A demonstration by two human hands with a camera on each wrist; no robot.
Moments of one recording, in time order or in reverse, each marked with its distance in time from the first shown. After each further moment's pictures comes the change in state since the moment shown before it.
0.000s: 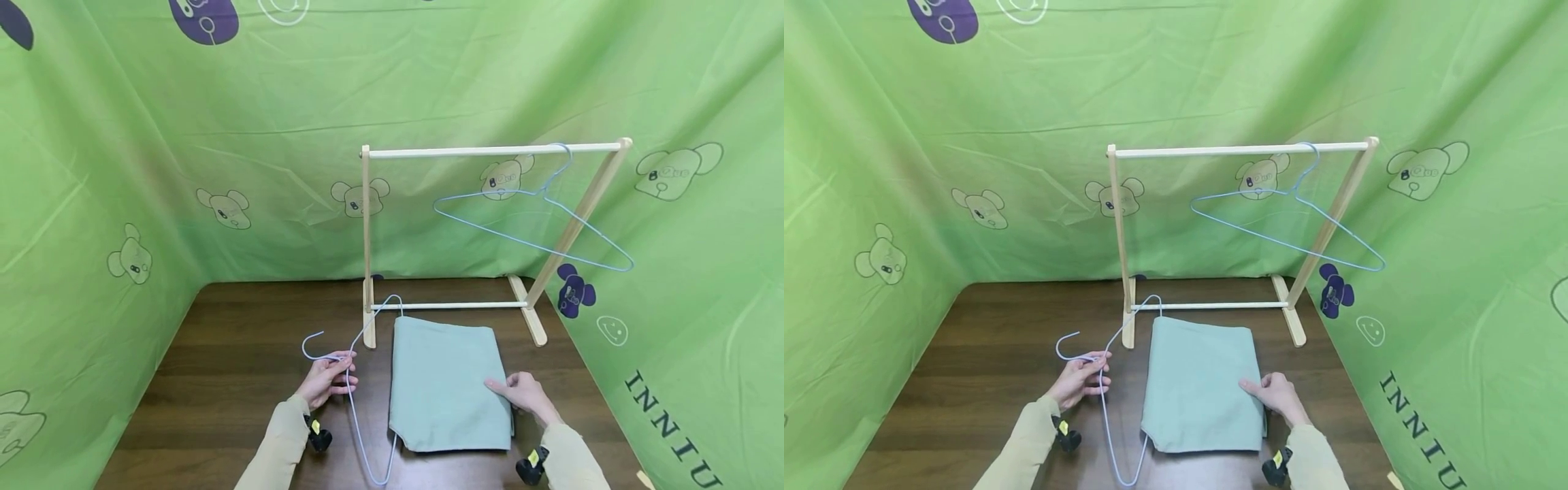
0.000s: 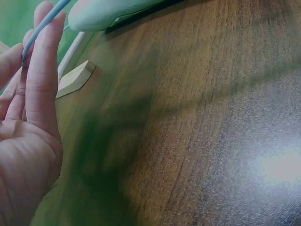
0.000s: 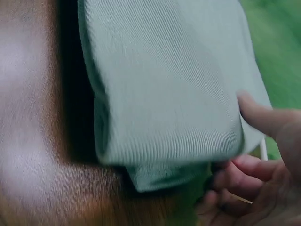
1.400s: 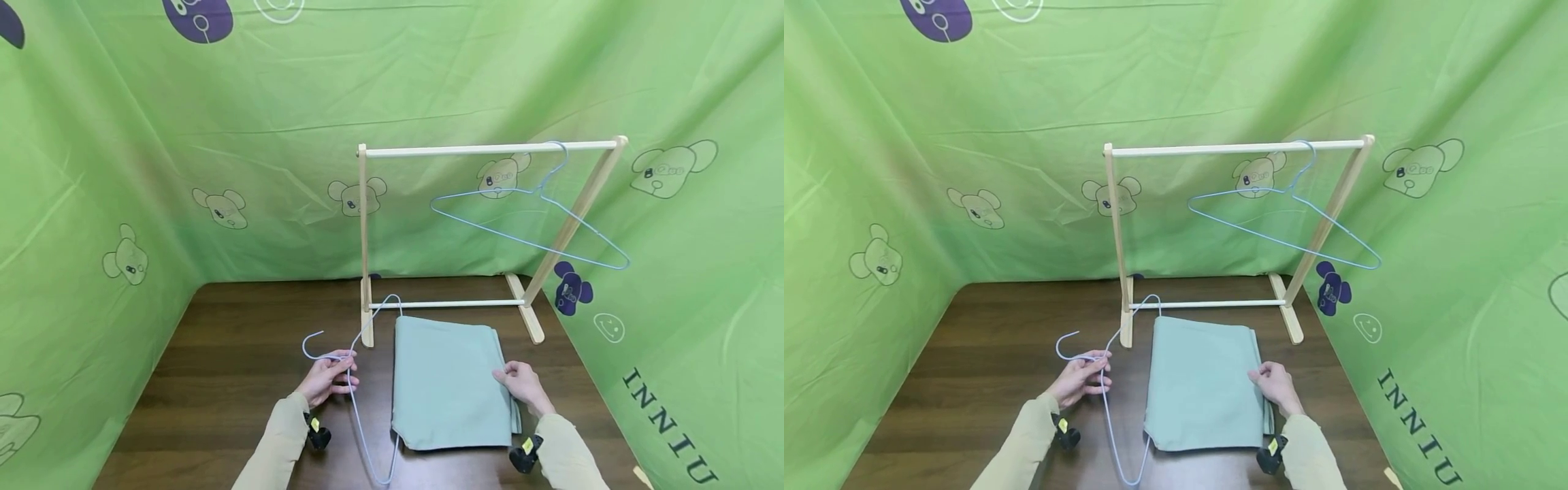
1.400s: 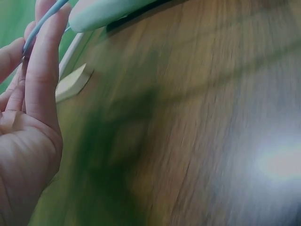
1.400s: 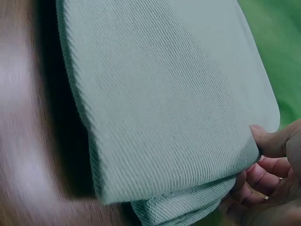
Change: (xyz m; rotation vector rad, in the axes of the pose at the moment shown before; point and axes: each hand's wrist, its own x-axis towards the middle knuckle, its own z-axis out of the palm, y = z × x) left_hand 0.004 -0.002 0.001 0.018 -0.062 0.002; right_hand 0.011 0.002 -0.002 0.099 0.078 -0.051
